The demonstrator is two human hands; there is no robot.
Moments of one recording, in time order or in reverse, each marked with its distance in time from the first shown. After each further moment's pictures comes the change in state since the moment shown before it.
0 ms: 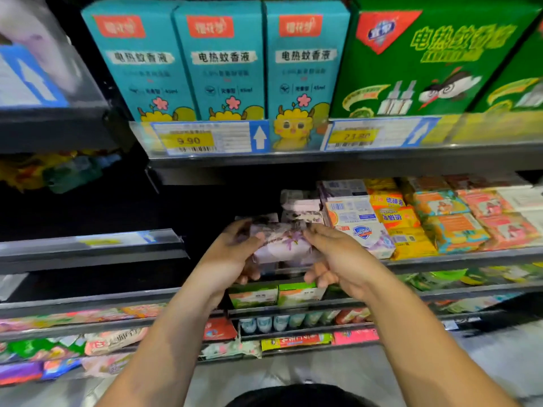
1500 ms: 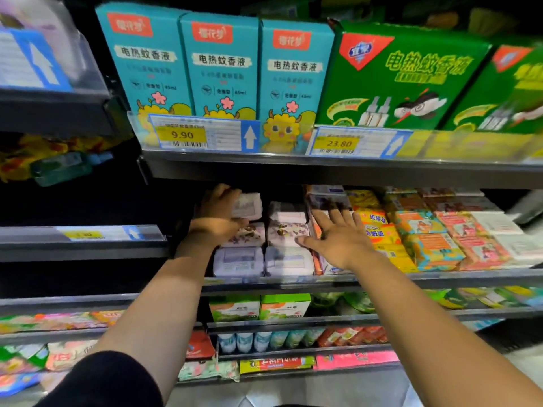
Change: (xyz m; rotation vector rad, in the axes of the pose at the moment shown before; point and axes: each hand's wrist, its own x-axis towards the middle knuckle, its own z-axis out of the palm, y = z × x) left_hand 0.123 0.000 -0.016 1.086 0.205 0.377; right_hand 0.068 -0.006 -0.072 -1.566 0.285 -0.122
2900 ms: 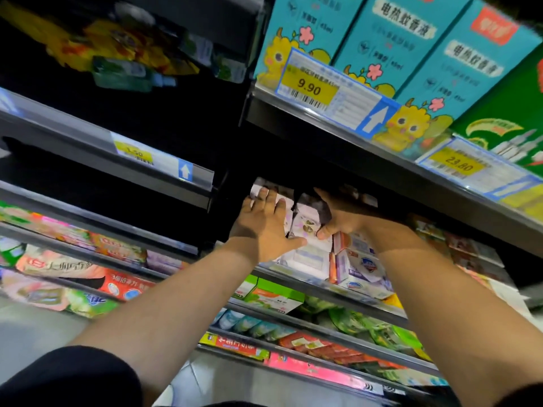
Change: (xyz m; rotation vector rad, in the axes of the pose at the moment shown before) left_hand -0.050 0.031 0.047 0.193 -0.119 -0.035; right_hand 0.073 -0.049 -0.046 -0.125 -0.206 -0.224
